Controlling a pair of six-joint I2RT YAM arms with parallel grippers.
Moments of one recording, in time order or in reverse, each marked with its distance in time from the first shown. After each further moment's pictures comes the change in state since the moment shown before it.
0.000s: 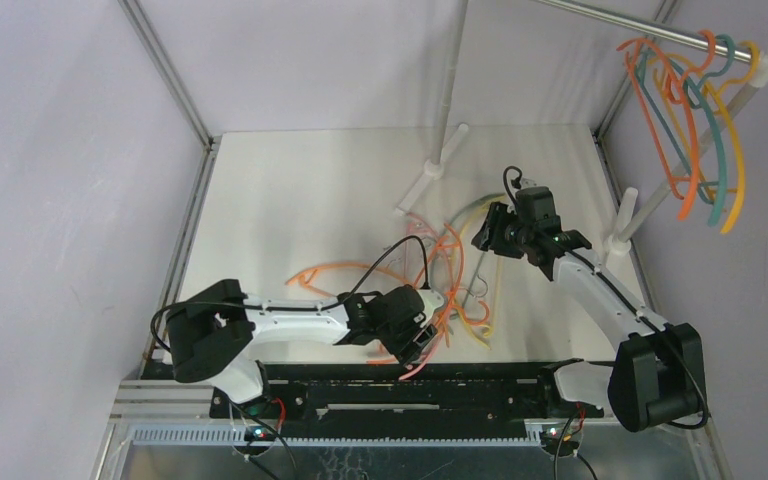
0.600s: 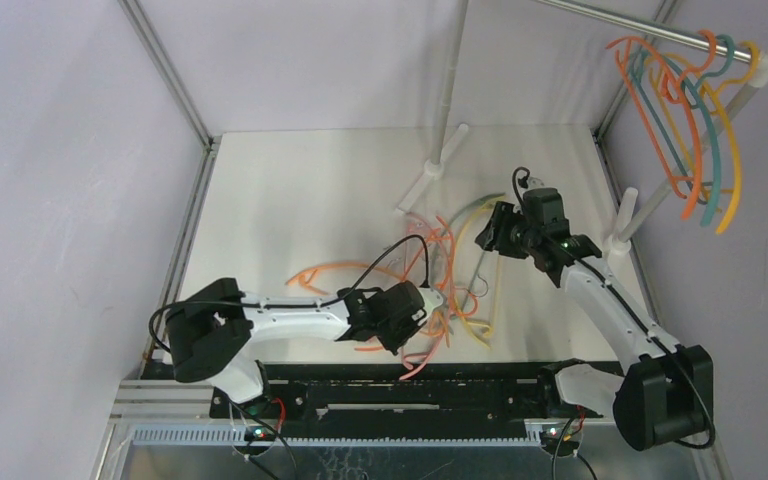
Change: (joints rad) left arm 0.017 -0.003 0.021 -0.058 -0.049 0.067; right arm -0.010 -0.072 0.000 -0.039 0.000 0.000
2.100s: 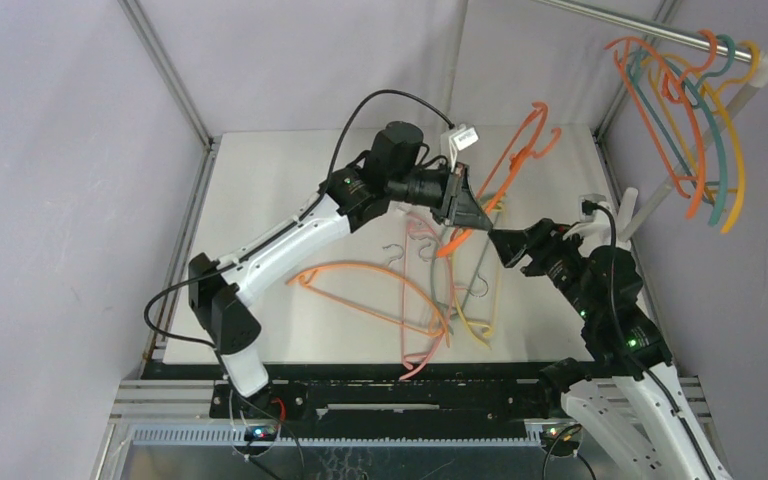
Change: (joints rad) left arm 0.312 0.182 0.964 -0.127 0.745 -0.285; right arm 0.131 -0.642 -0.046 0.006 0.100 0.132
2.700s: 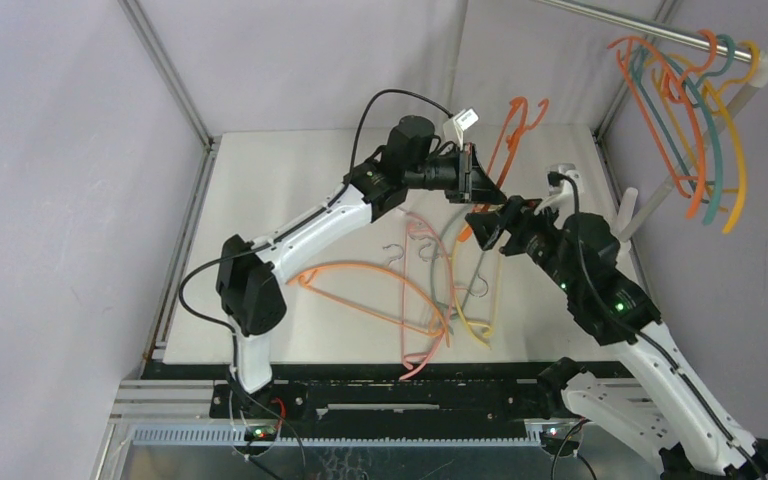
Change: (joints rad) left arm 0.045 0.167 0.061 0.236 -0.069 -0.289; right arm 0.176 0.198 0.160 0.027 0.066 -0.110
